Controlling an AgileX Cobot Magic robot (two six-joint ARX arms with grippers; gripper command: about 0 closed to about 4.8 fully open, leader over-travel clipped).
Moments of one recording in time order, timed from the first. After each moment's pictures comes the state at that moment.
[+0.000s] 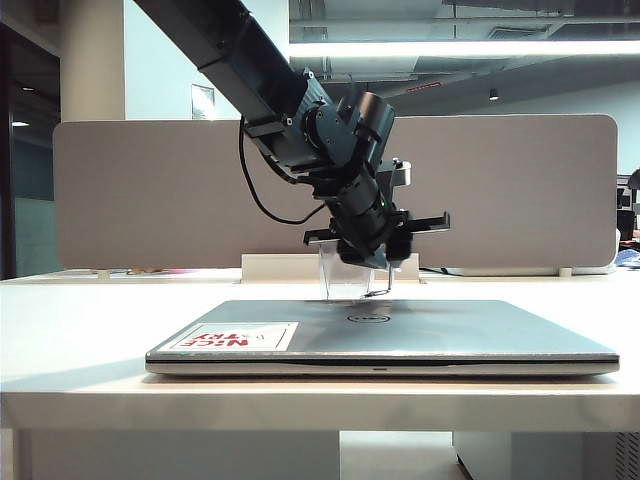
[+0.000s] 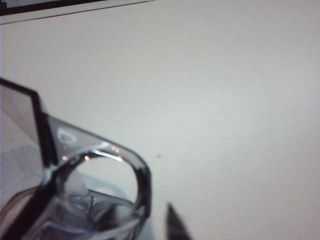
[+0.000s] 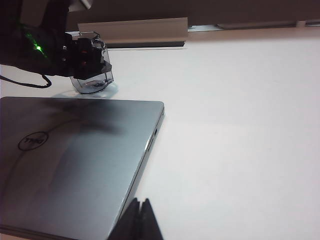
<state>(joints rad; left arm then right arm) -0.67 2.39 1.90 -0.01 -0.18 -0.17 -0.01 0.00 0.01 -0.15 -0.20 0.06</state>
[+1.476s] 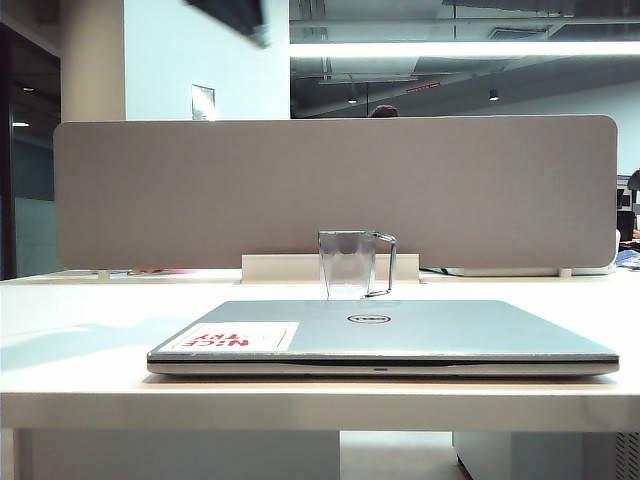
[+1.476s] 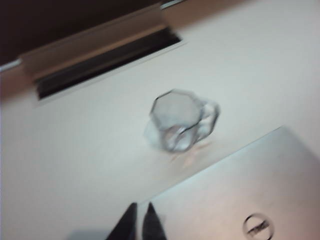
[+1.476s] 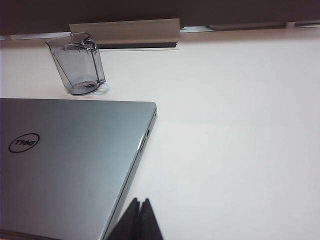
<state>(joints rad) -0.52 1.56 1.64 -0.61 -0.05 0.07 -0.02 0.00 0.01 -0.15 -0.18 0.05</state>
